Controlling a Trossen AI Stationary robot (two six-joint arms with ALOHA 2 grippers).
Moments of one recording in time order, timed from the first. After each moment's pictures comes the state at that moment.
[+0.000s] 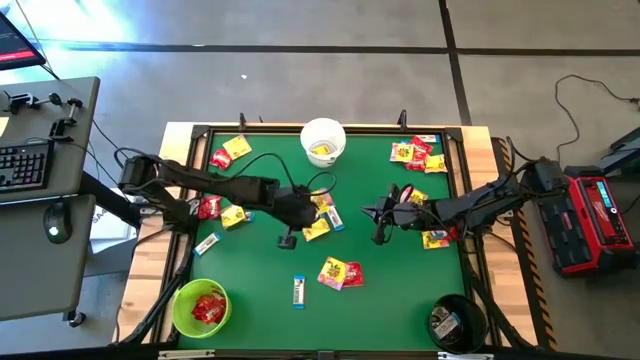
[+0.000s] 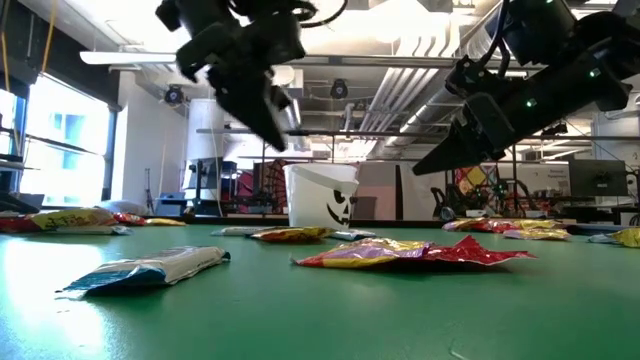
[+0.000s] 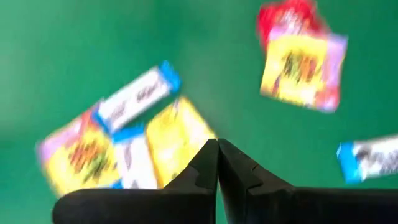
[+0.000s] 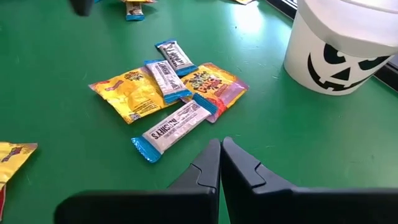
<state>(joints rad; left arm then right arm) -0.03 1.62 1.10 -0.47 0.05 0.17 0.14 1.36 0.38 0.45 0.45 0.18</state>
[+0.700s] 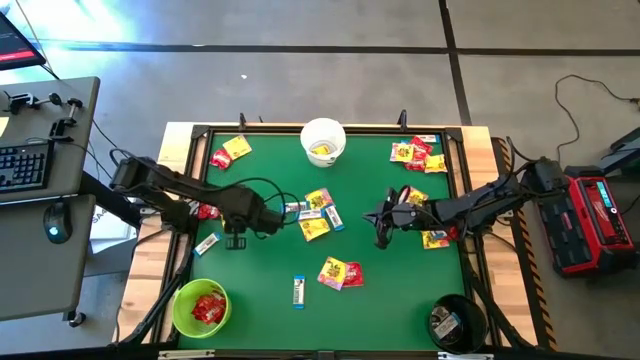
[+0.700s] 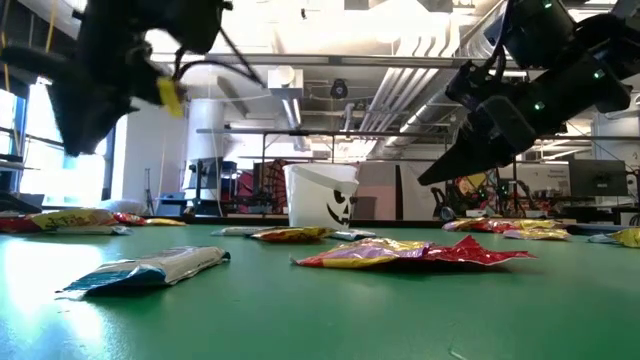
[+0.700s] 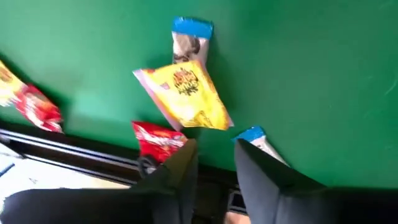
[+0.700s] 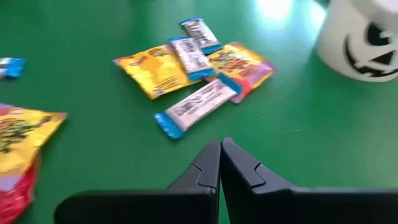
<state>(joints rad) -0.16 1.57 1.09 -1.45 -0.16 -0.28 0.14 1.36 0.39 0.40 0.34 0.18</state>
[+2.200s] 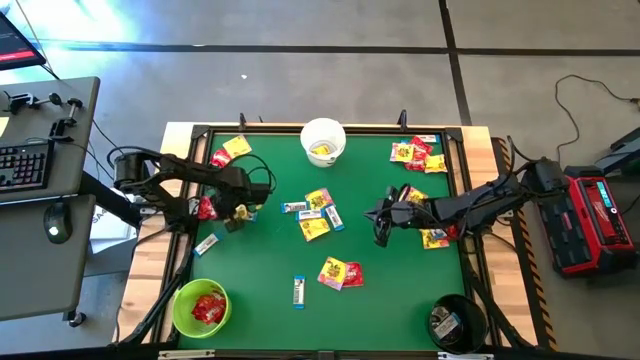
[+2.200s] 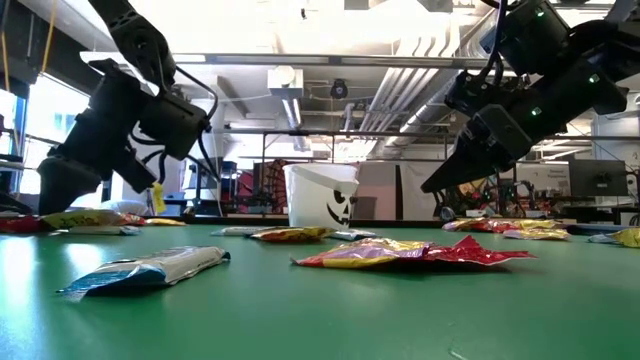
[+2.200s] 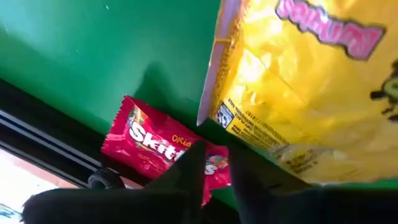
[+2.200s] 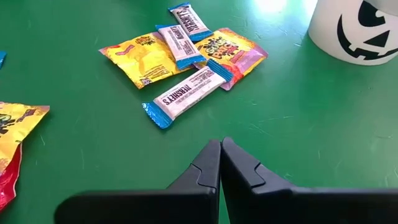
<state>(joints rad) 0.24 1.56 0.69 -1.15 -0.12 -0.36 0.11 1.36 0.39 0.36 0.34 0.21</state>
